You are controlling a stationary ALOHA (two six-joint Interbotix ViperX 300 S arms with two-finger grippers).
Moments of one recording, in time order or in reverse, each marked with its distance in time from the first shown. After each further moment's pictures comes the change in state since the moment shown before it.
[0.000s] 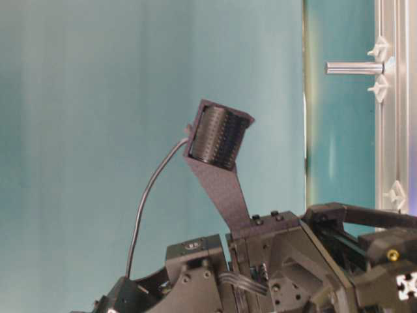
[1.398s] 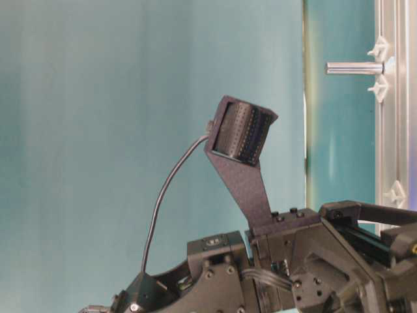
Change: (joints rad) left arm 0.002 0.038 0.005 0.000 -0.018 -0.020; right arm 0.000 -0.002 -0.002 0.000 0.000 0.002
